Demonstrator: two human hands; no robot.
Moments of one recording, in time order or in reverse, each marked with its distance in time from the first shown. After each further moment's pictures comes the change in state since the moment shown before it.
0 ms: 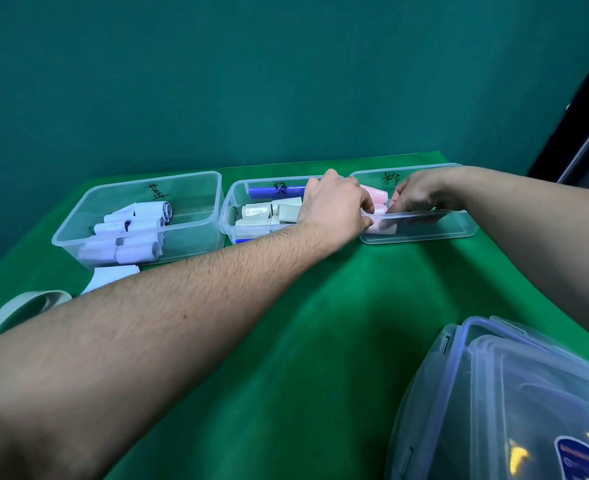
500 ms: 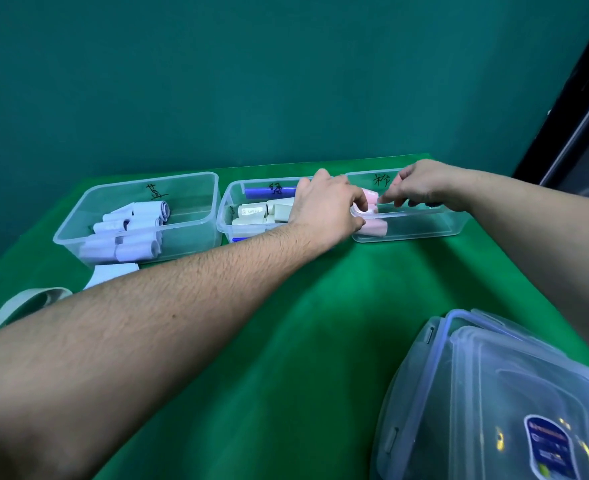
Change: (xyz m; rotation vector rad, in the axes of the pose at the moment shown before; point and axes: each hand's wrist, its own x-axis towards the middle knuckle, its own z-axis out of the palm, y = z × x) left_hand -0.011 0.002 -0.011 -0.040 0.029 0.006; right_hand -0.030 0.006 -0.004 0.157 0.290 -0.125
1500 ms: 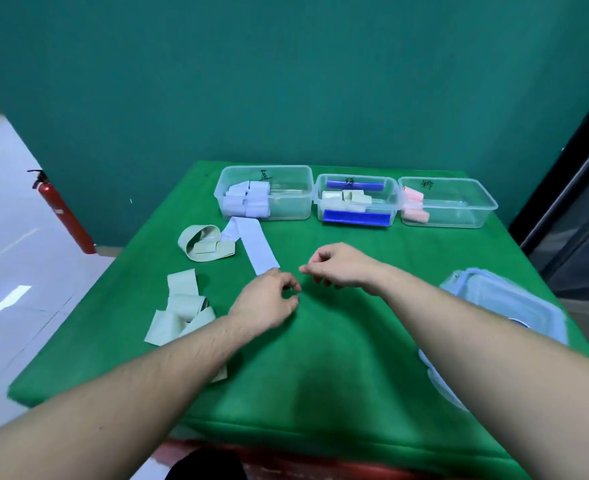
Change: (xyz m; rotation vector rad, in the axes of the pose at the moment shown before) left_hand -0.317 -0.083 -0.085 -0.268 -0.183 -0.397; right_hand -0.240 -0.133 0.198 0.118 -0.319 -0.290
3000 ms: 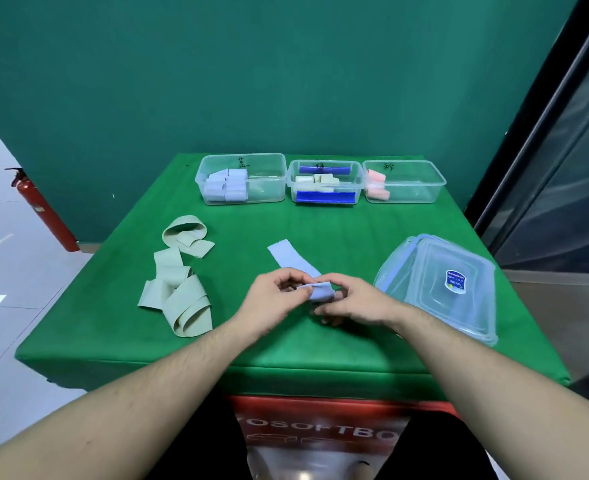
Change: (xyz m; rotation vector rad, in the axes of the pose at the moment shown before) left_hand -0.092 0.075 0.015 -0.928 0.020 -0.015; right_hand -0.126 0.079 0.024 0.452 -0.130 -0.033
